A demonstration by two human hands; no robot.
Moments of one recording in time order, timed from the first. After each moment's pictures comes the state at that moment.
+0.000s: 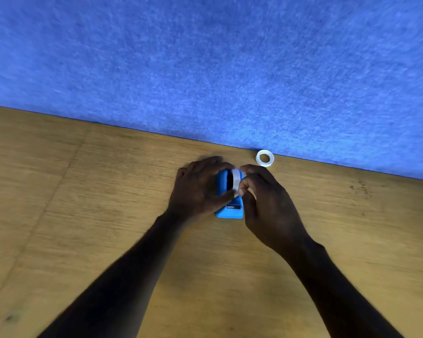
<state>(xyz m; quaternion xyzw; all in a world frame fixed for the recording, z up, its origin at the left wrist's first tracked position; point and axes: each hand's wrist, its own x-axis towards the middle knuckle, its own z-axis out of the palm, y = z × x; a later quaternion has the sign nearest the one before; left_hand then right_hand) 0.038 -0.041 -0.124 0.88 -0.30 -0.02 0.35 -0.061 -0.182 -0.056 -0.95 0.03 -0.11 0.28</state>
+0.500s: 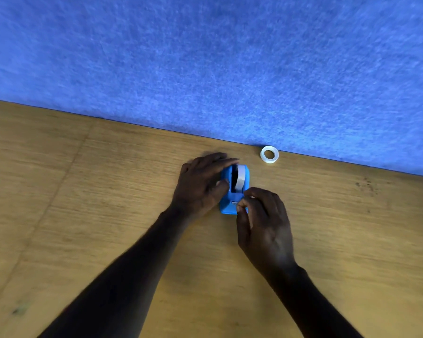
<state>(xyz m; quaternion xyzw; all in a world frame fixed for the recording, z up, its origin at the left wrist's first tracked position) 0.039 -0.036 -0.123 0.85 -0.31 -0.03 0.42 -0.092 -0.155 -0.094 -0.94 0.03 -0.26 0.19</state>
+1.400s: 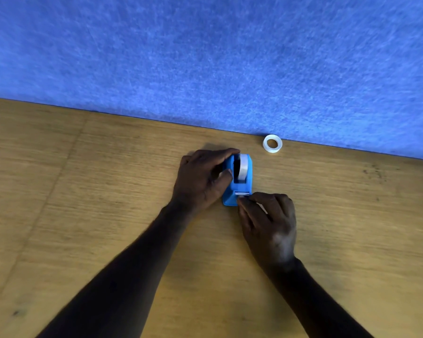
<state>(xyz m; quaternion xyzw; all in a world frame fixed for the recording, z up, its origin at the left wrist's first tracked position) 0.037 -0.039 -0.122 0.84 -0.31 -0.03 0.44 -0.095 -0.158 -0.127 -0.91 0.01 -0.39 0.14</state>
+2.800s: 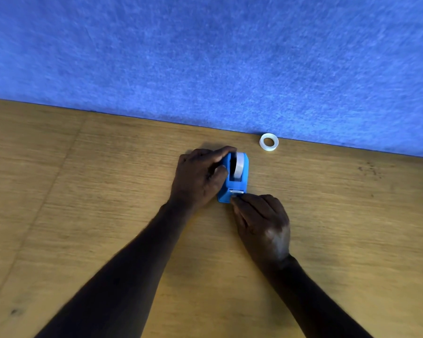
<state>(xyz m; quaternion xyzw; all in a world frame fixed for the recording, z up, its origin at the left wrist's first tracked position) 0.036 -0.041 -0.124 0.84 -0.30 -0.02 0.46 -0.097 -0.155 -0.131 -0.92 -0.01 -0.36 0.15</state>
